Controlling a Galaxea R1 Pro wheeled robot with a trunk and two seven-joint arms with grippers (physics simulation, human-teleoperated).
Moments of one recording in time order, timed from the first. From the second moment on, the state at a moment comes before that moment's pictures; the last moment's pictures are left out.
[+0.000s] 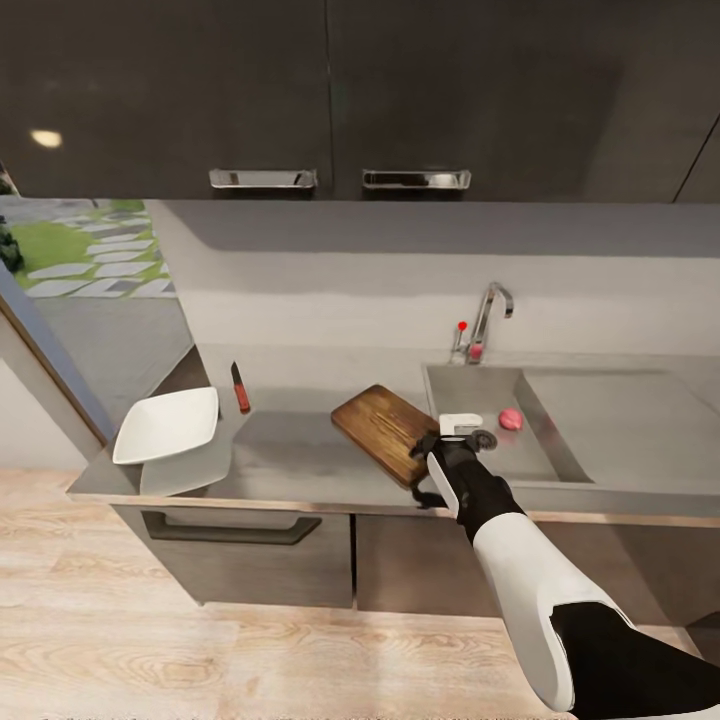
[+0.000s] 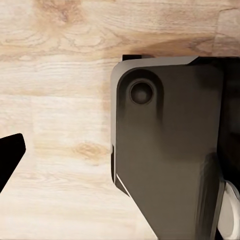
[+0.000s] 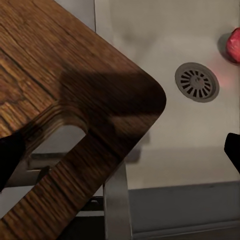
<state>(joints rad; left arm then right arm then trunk) -0.02 0.05 0.00 -0.29 0.02 -0.10 0.00 -0.96 0.17 0.00 -0.61 0.07 0.48 -0.34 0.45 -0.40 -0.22</state>
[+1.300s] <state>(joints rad) -0.02 0.05 0.00 -0.29 0.02 -0.10 0.00 -0.96 0.17 0.00 -0.61 0.07 0.48 -0.34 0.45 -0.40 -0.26</state>
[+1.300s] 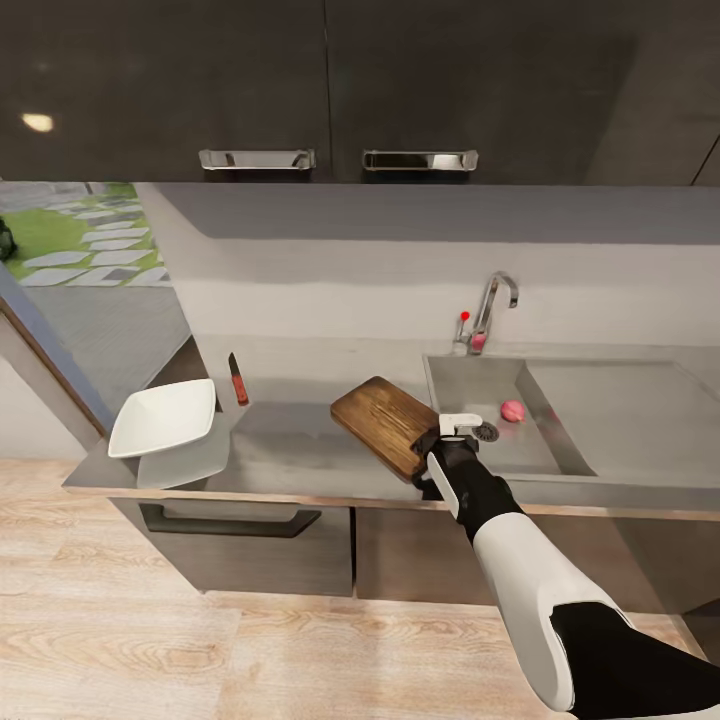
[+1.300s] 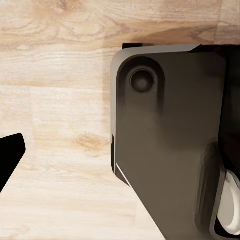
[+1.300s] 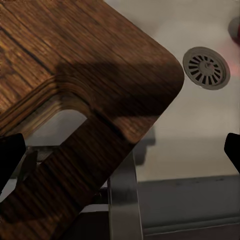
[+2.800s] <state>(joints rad) -0.02 0.05 0.00 -0.29 0.02 -0.10 0.00 -0.96 0.17 0.00 -0.61 0.07 0.47 -0.34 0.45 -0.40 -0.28</state>
